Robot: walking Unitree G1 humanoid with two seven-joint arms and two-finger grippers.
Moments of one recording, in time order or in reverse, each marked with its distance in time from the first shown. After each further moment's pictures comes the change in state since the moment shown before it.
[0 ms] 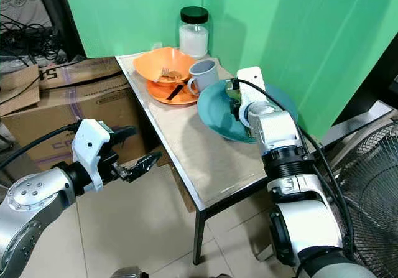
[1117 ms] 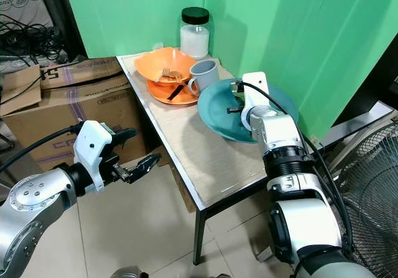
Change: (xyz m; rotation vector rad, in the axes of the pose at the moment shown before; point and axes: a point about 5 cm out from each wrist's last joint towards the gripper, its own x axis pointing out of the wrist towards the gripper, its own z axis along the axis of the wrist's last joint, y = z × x) left arm 0.001 0.000 -0.004 0.001 0.020 0.004; right arm 0.006 -0.004 -0.007 0.050 0.012 -0.013
